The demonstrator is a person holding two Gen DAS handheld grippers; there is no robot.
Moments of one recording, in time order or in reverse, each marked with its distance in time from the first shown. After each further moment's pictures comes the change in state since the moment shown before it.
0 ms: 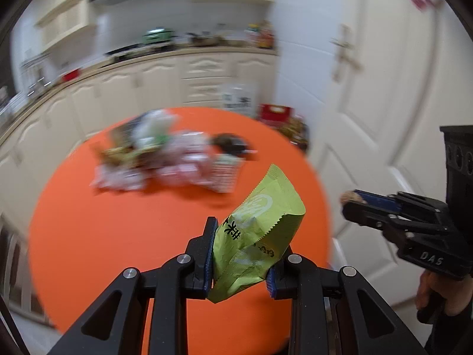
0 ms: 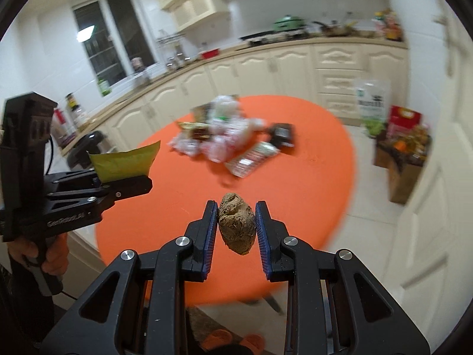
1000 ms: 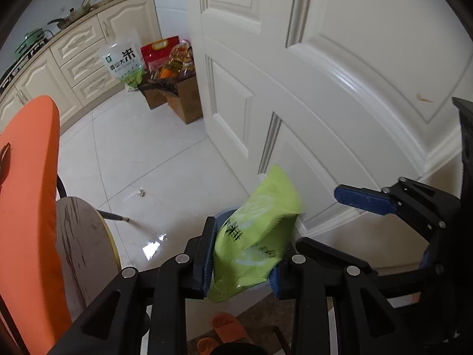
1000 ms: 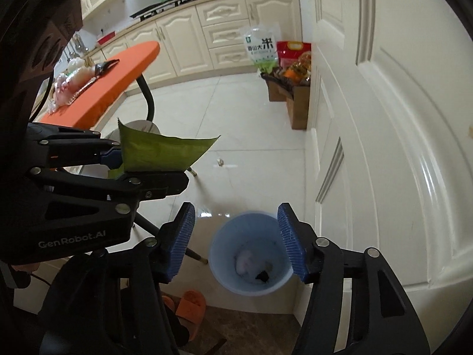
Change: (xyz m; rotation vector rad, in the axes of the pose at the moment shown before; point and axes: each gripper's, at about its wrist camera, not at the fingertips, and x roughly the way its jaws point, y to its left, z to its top) left arm 0.215 -0.231 0.013 0.365 0.352 -0.203; right arm -0.037 -0.167 -0.124 0.231 0.171 -0.338
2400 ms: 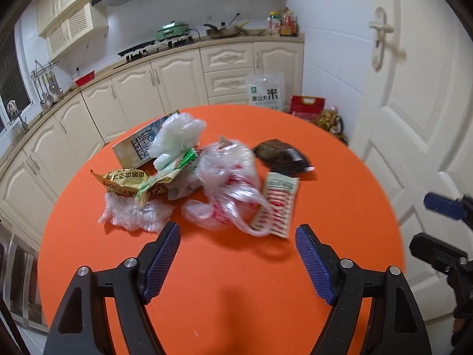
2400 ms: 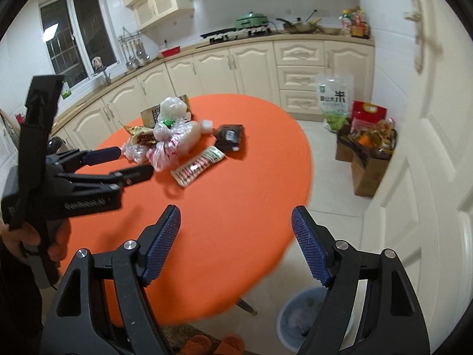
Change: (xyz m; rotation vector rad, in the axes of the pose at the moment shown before) left arm -0.148 0.223 -0.121 -0.384 -0.278 0.359; right arm 0.008 0.219 0.132 -0.223 -0.151 0.184
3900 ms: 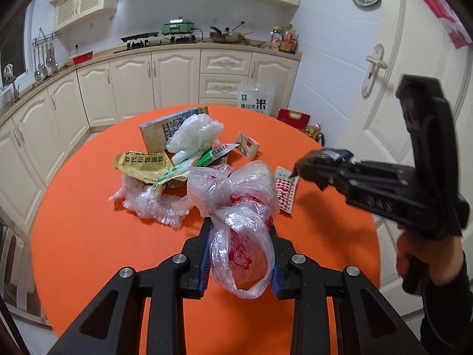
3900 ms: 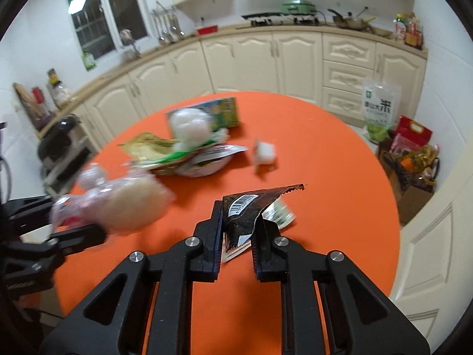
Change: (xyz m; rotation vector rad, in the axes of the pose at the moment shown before) left arm -0.032 0.095 -0.020 -0.130 -0.043 -0.159; right arm 0.068 0.059 0.041 -0.129 0.071 0.157
